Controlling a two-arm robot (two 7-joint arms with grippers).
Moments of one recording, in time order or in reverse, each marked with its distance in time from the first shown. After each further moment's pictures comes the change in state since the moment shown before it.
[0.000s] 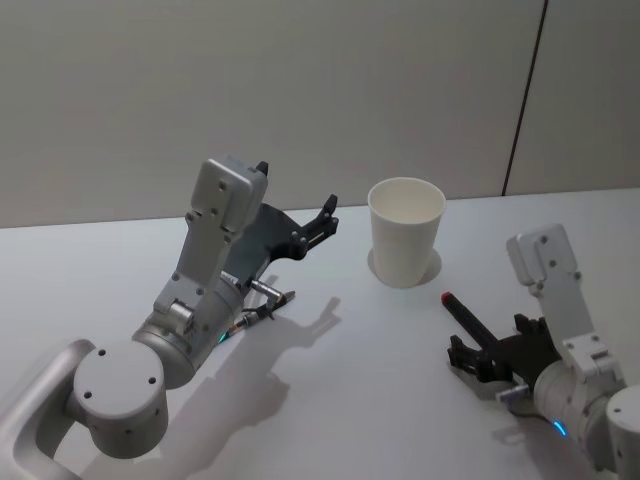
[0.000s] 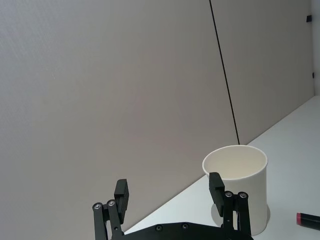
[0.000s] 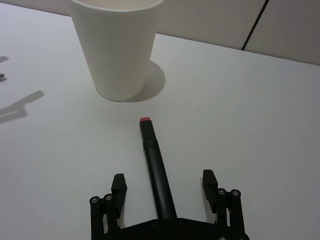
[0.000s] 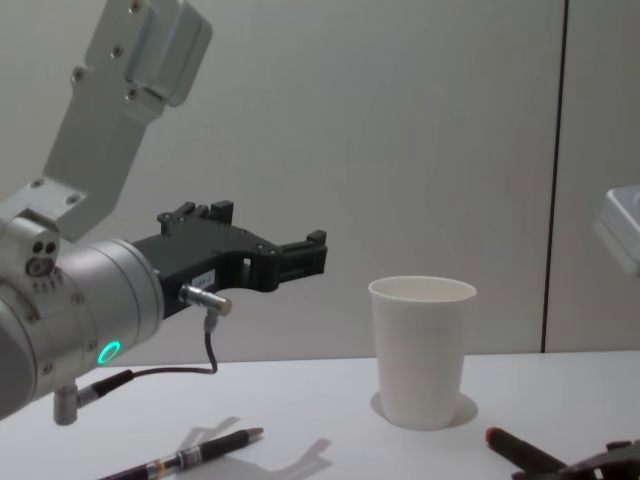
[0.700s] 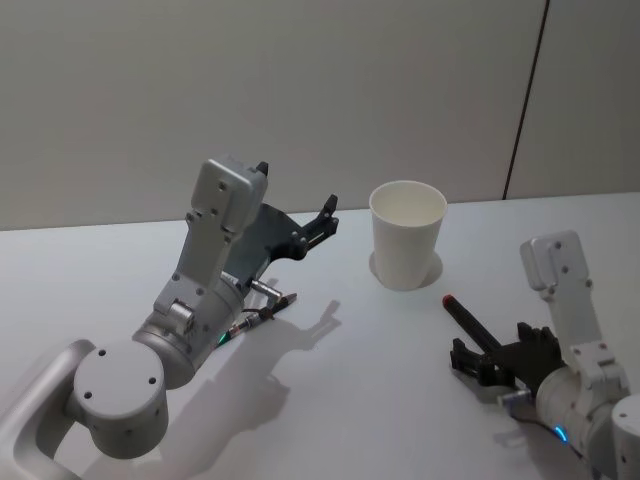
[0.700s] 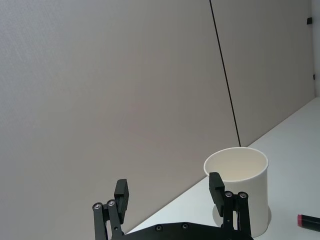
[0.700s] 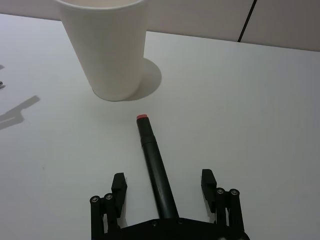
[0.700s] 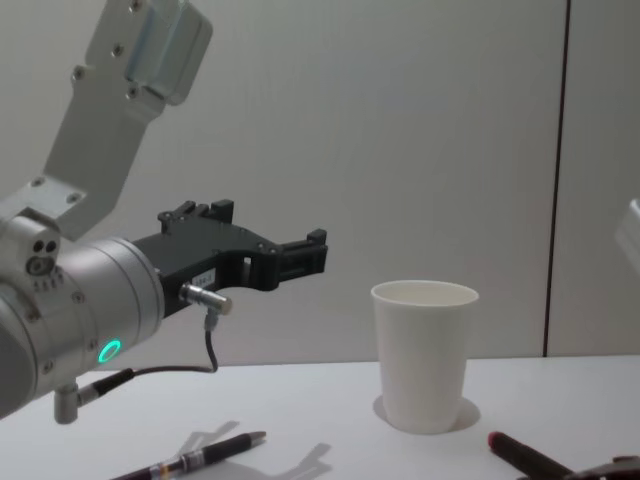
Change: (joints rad) left arm 0.000 0.000 0.000 0.000 0.000 0.000 0.000; right arm -0.023 -0.020 0.024 0.009 0.056 -0.008 -0.033
